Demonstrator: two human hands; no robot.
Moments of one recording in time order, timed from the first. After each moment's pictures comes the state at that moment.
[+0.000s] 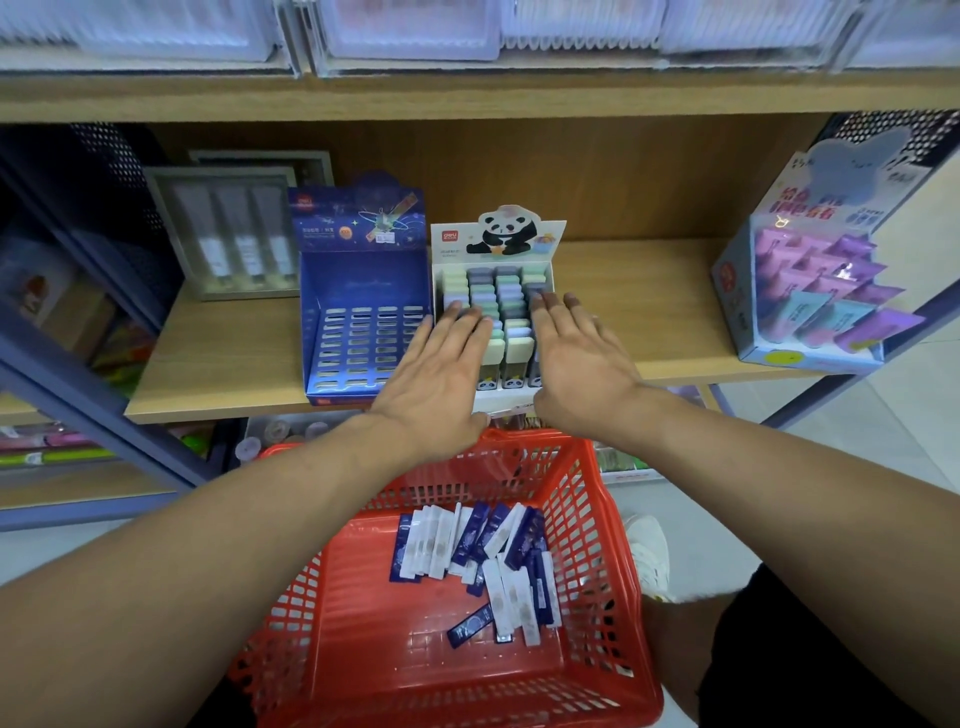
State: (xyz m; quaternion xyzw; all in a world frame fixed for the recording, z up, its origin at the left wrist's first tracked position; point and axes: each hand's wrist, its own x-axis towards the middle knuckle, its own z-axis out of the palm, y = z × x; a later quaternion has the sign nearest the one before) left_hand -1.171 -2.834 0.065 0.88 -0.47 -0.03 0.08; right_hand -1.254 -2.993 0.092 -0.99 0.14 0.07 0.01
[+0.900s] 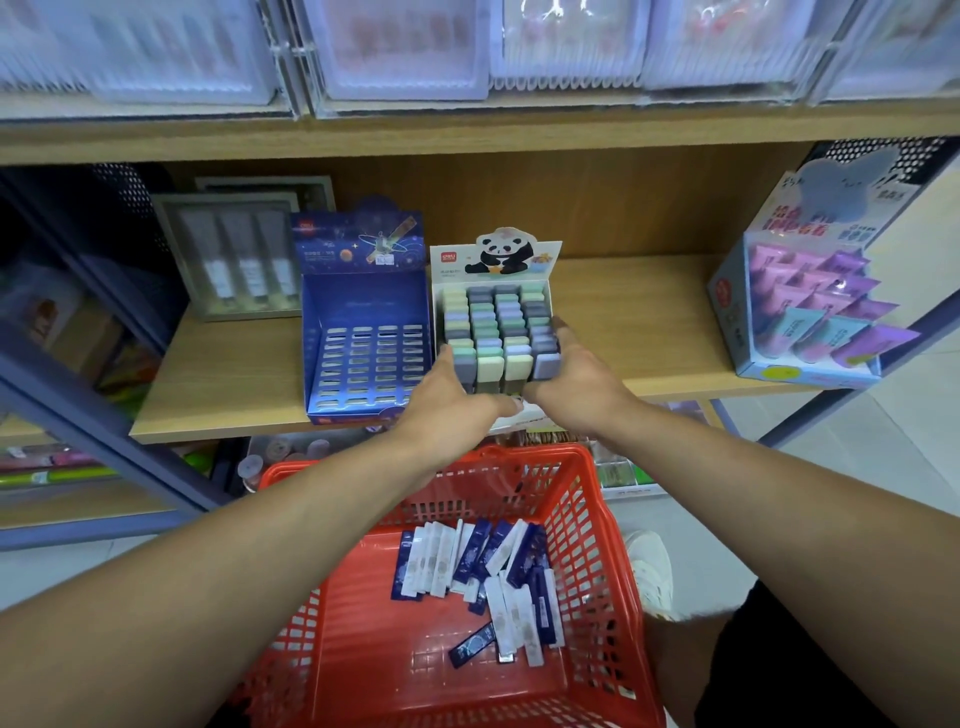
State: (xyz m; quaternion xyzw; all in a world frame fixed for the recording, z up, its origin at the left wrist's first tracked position) left_hand -1.181 -2.849 0.067 0.80 -0.15 -0.30 0.50; right_hand -1.241 -3.012 0.071 -0.87 0.27 0.00 0.41
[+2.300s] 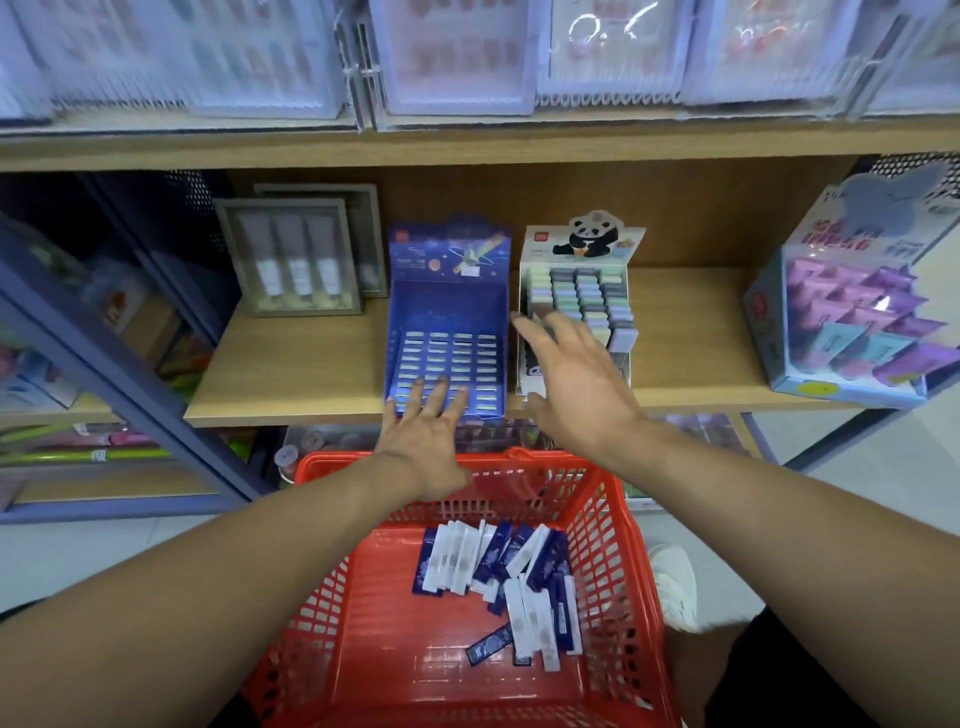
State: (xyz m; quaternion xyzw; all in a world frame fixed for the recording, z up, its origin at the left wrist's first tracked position) left_hand -1.164 -2.803 0.023 0.93 -0.33 -0.19 -0.01; right_hand -1.249 -2.977 0.091 -0.99 0.07 -0.07 0.11
